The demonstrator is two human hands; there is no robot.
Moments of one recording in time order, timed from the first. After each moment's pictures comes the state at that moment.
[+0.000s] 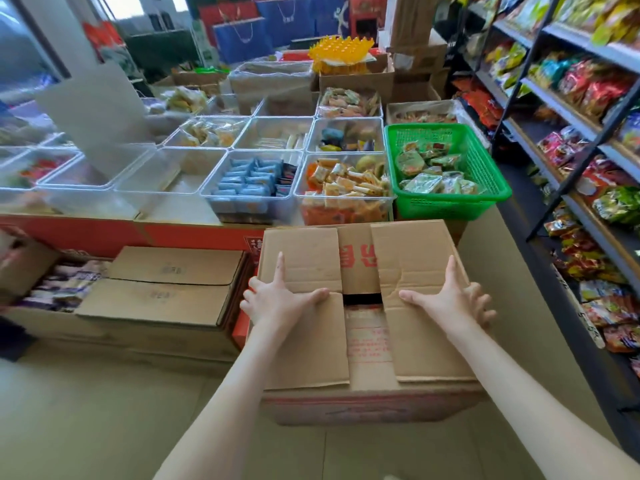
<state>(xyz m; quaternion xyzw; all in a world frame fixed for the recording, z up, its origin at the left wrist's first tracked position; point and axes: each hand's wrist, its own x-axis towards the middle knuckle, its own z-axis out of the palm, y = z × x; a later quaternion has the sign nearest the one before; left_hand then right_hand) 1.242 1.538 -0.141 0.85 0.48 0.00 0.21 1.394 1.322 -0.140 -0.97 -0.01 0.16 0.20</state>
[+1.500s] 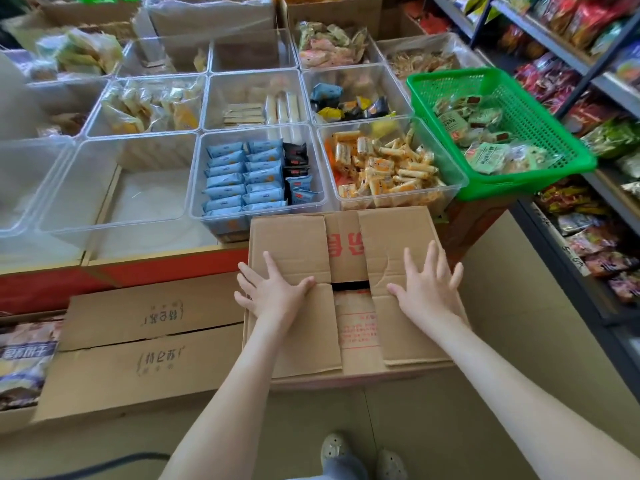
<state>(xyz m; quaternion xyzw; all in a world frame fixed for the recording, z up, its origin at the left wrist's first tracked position) 1.322 1.830 -0.225 0.87 0.43 -0.11 0.20 1.401 1.610 -0.213 -0.99 -0.10 0.13 0.00</state>
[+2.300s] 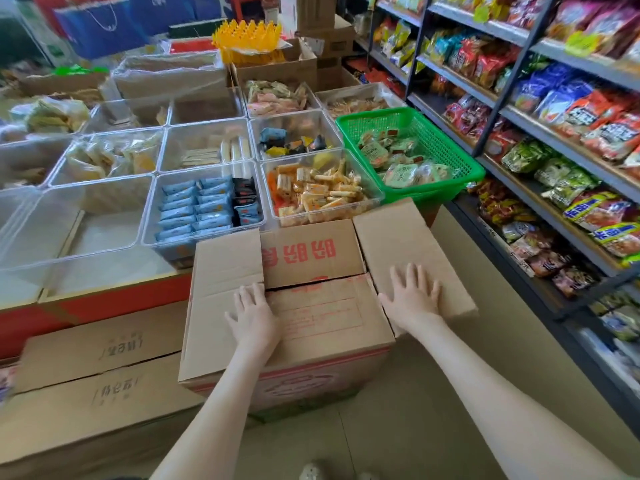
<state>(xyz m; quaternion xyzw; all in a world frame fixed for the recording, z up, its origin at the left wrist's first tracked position) 1.295 1.730 -0.211 0.93 0.31 -0.07 0.17 1.392 1.485 -0.197 -0.98 -0.07 0.18 0.05</state>
